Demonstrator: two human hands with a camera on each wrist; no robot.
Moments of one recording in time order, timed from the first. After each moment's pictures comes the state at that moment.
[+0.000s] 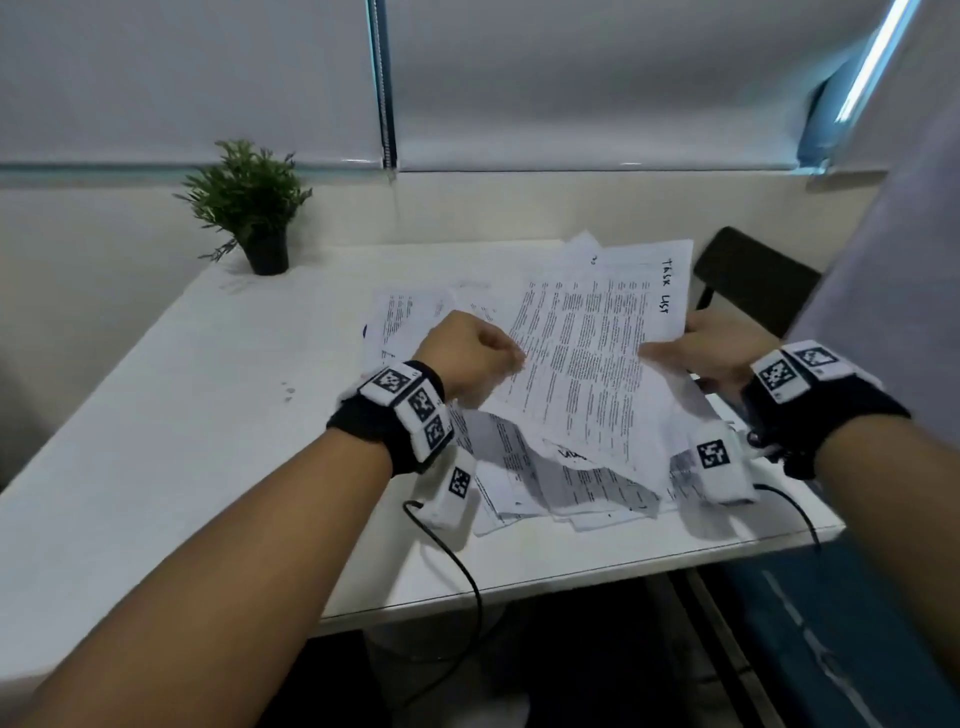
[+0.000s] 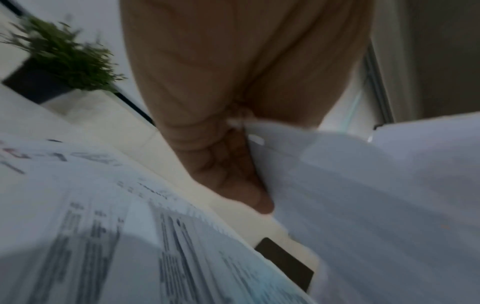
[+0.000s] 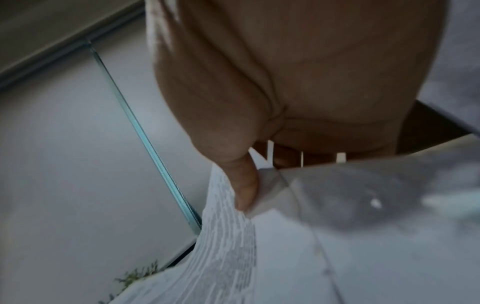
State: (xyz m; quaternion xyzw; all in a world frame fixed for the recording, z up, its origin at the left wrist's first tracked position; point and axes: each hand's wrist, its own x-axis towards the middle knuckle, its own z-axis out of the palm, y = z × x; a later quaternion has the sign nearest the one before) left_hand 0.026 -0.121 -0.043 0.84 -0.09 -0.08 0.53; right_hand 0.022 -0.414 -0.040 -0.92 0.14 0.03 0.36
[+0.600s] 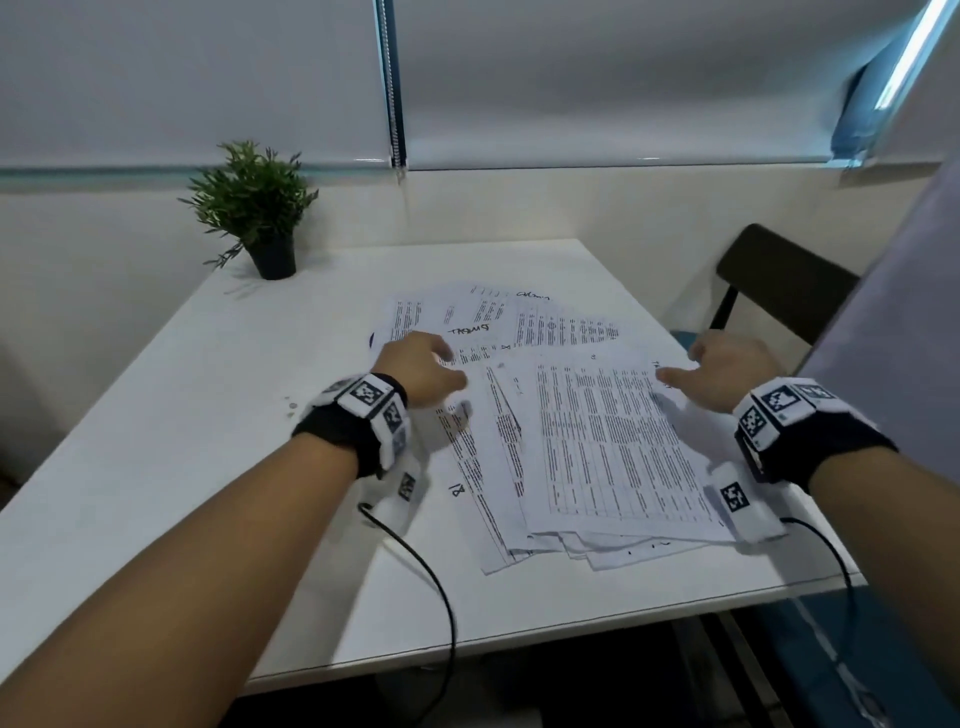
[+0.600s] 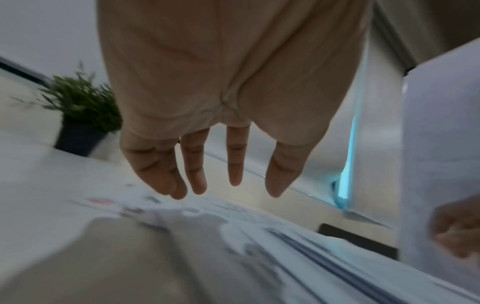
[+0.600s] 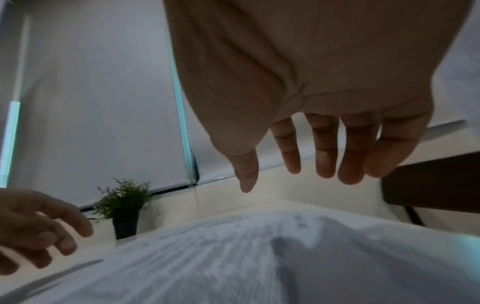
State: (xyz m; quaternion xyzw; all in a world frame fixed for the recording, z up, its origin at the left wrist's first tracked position) left_hand 0.076 -0.079 -0.064 0.95 -0.01 -0.05 0.31; right_hand 0.036 -0.406 -0.051 -0.98 0.17 -0.01 0.11
